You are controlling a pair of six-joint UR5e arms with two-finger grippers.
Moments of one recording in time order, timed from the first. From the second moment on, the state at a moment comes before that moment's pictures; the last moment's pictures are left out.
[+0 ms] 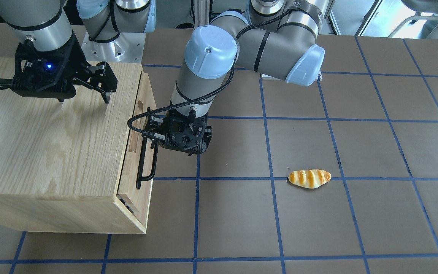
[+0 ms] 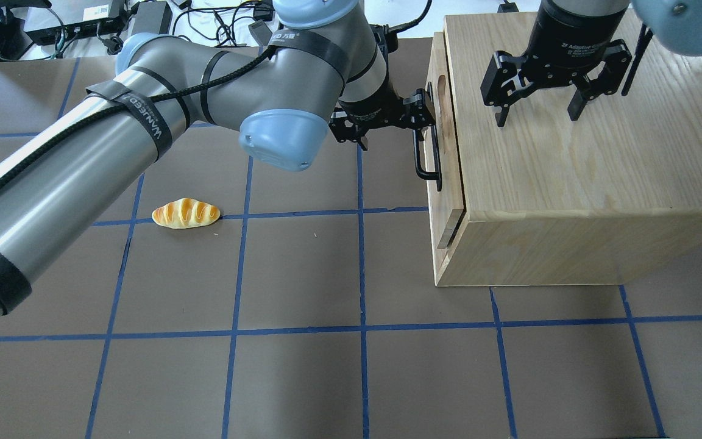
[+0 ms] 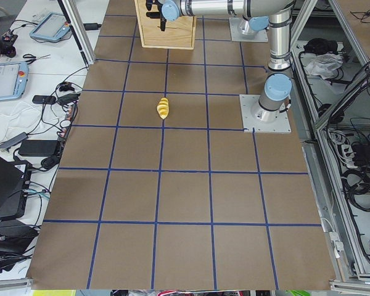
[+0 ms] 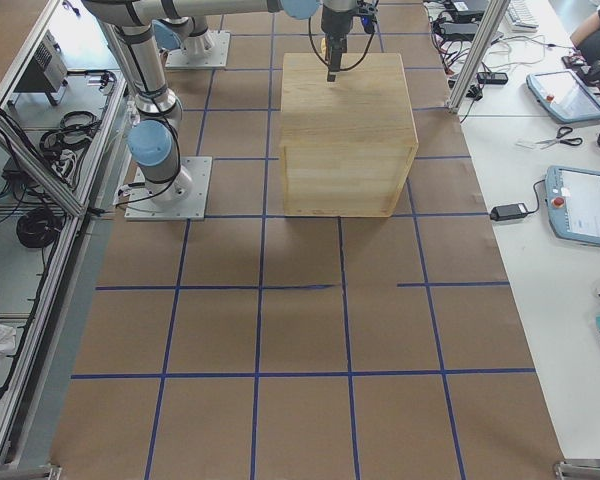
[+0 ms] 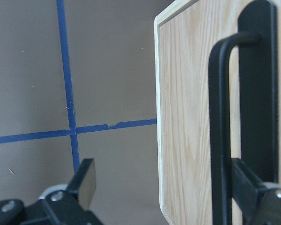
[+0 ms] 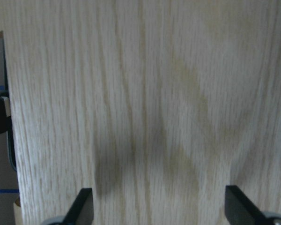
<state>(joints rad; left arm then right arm) -1.95 -1.95 -1.47 -1.08 1.34 -0.37 1.60 -1.49 1.43 -1.47 -1.61 0.02</state>
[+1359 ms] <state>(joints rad) -1.91 -1.95 -1.46 -1.10 1.39 -0.31 1.60 -1.49 1.43 -1.47 -1.61 0.02</state>
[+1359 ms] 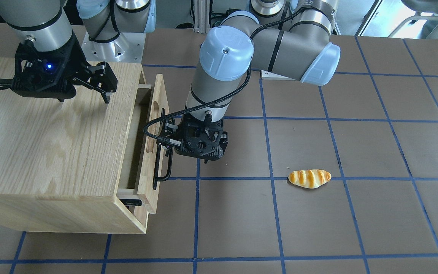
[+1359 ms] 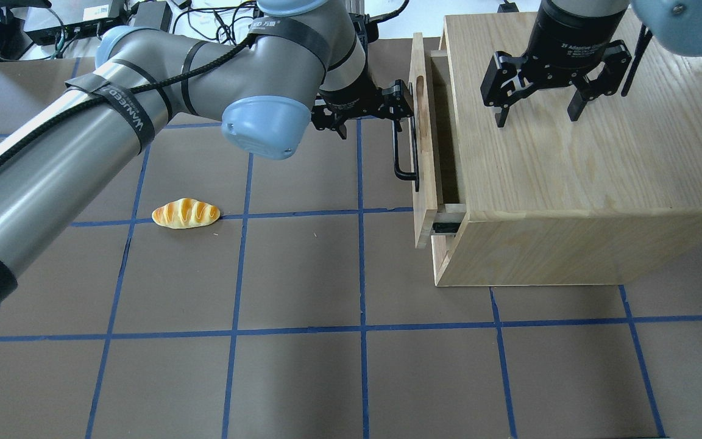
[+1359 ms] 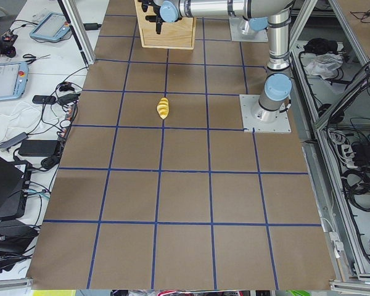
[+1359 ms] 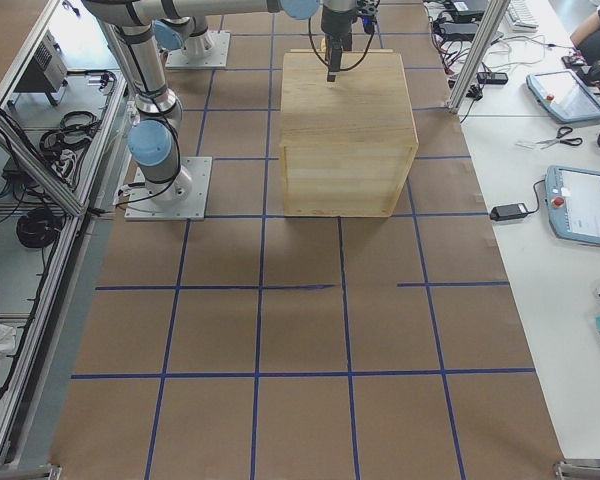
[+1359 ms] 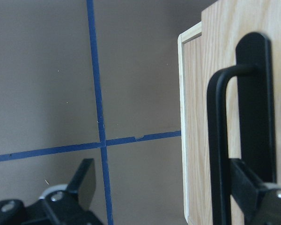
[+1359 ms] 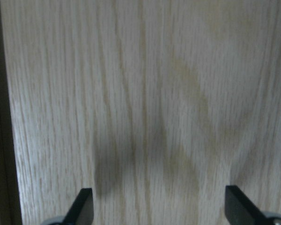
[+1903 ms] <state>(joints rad) -1.89 -1.94 -1.46 -1.13 1.42 -0.30 1.60 -1.49 1.43 -1.47 -1.61 0.02</state>
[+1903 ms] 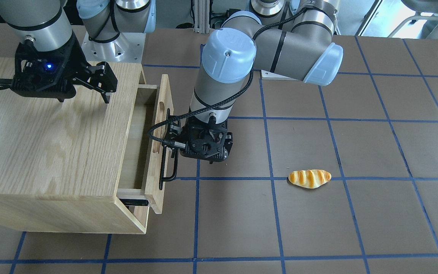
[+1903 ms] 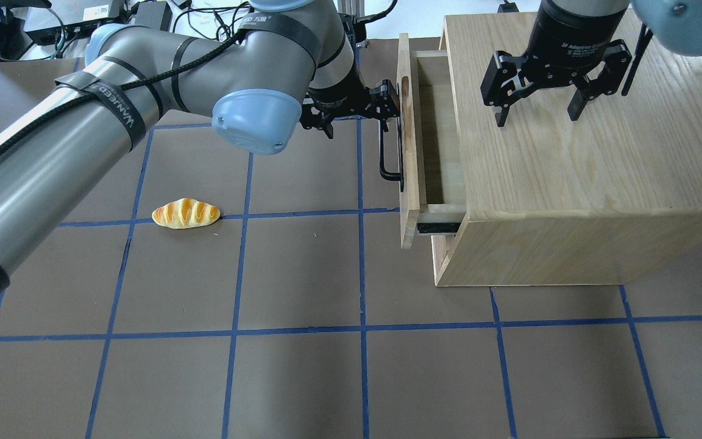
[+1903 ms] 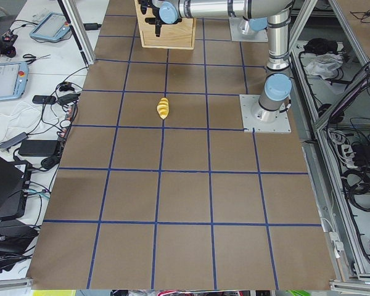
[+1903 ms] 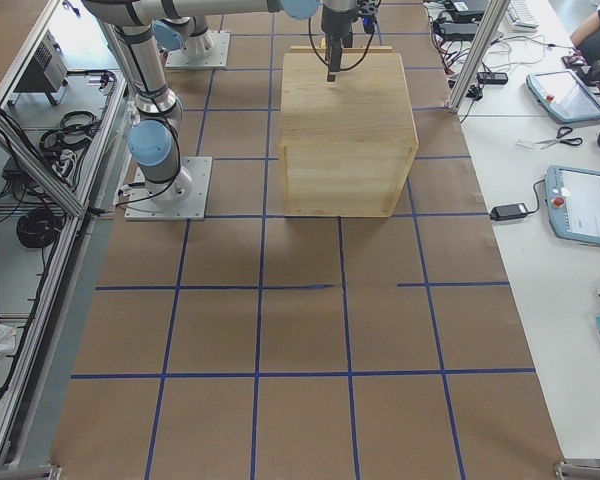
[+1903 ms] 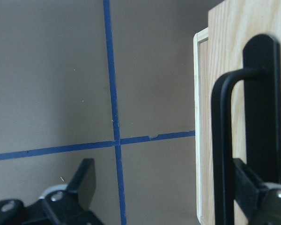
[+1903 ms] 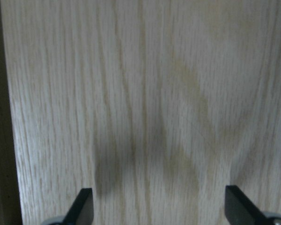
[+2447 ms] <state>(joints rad) -1.88 -1.93 -1.46 -1.15 1.42 -0.28 1.60 -1.49 1.43 -1.47 -1.61 0.02</state>
